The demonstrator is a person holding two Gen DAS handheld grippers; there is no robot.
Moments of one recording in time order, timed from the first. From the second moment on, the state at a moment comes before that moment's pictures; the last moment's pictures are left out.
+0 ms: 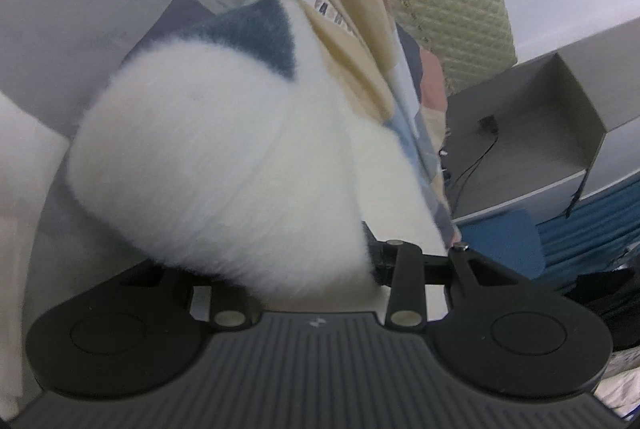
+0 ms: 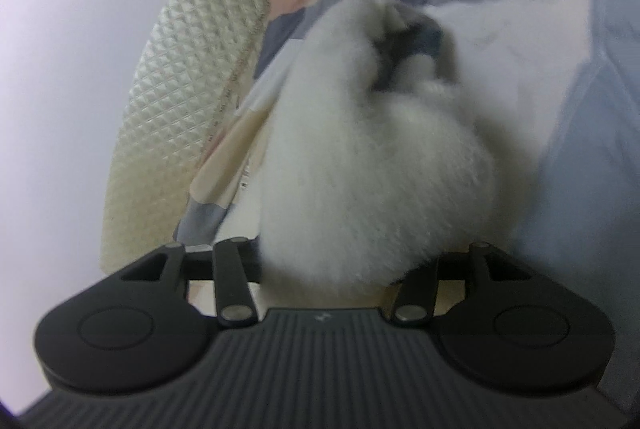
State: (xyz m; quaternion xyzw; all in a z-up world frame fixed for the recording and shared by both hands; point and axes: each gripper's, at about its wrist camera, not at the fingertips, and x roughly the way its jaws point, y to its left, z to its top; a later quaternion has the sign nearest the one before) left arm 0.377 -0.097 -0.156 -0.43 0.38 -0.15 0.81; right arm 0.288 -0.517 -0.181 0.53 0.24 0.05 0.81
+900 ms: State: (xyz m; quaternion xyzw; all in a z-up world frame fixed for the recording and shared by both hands) left arm 0.244 -0.084 0.023 -0.25 0.34 -0.15 0.90; right arm 0.165 -0.491 -0.029 0.49 0.22 0.03 0.84
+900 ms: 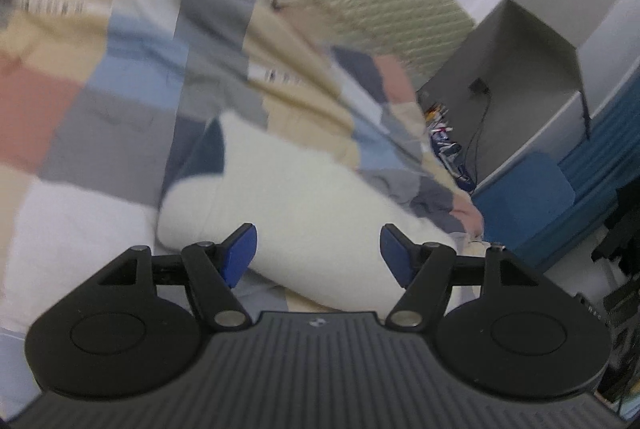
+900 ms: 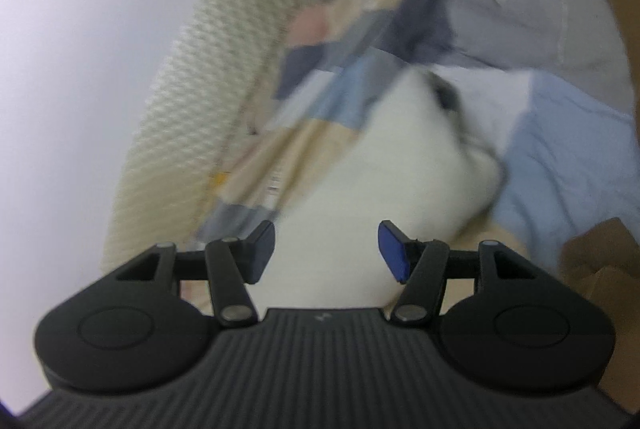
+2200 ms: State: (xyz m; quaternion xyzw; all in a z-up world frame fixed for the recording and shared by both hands) left arm 0.030 -0.099 0.034 -0.03 0.21 -0.15 0.97; right arm 0.004 -0.345 0.006 0.12 0.16 0.06 0.98
